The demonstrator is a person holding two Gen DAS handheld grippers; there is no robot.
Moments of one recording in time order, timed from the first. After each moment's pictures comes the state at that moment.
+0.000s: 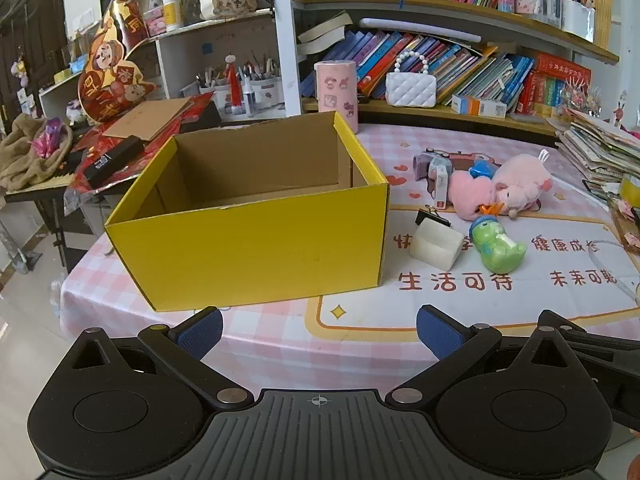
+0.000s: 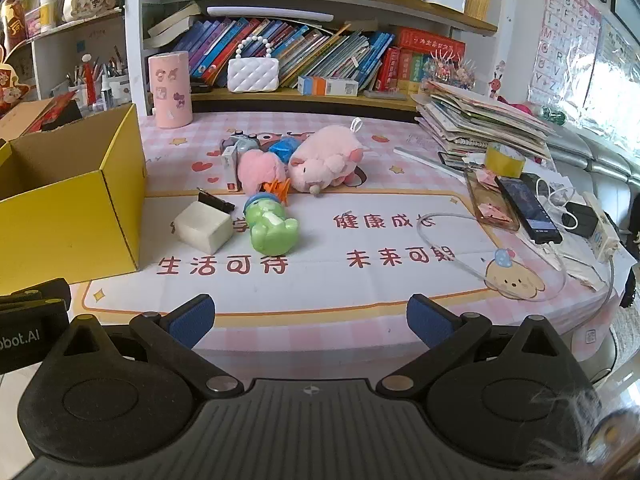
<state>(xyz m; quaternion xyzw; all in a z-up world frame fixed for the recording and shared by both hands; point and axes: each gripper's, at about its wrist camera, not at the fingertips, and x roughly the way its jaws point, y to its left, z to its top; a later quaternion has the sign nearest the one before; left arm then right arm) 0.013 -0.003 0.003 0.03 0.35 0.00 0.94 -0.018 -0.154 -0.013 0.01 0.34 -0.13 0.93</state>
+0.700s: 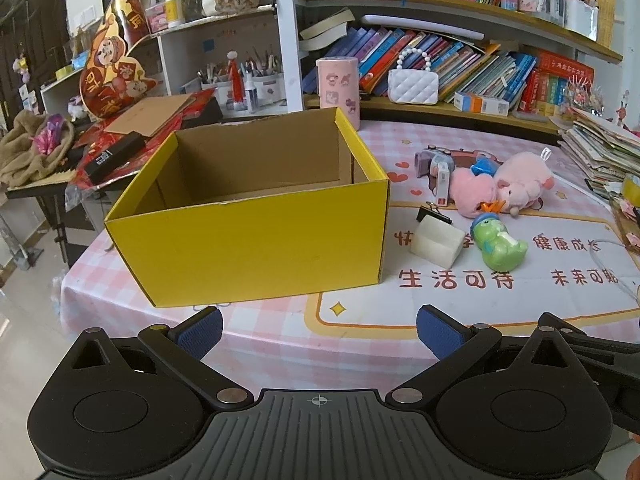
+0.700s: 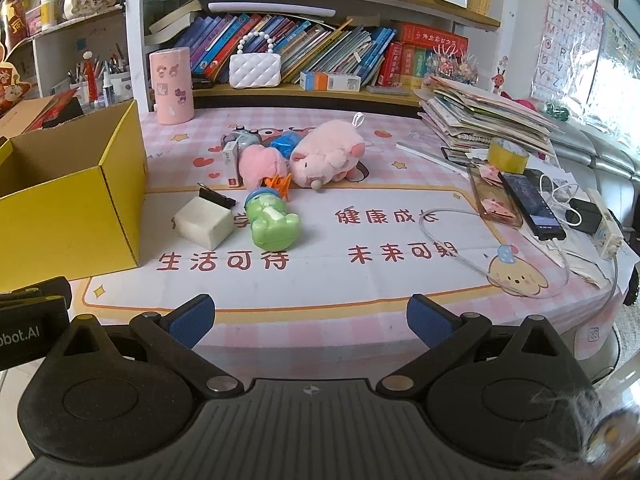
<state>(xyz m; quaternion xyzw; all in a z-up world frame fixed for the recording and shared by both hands) 0.014 -0.005 0.002 0.03 0.35 0.00 0.94 -0.016 -0.160 -0.015 0.02 0.34 -0.13 0.93</state>
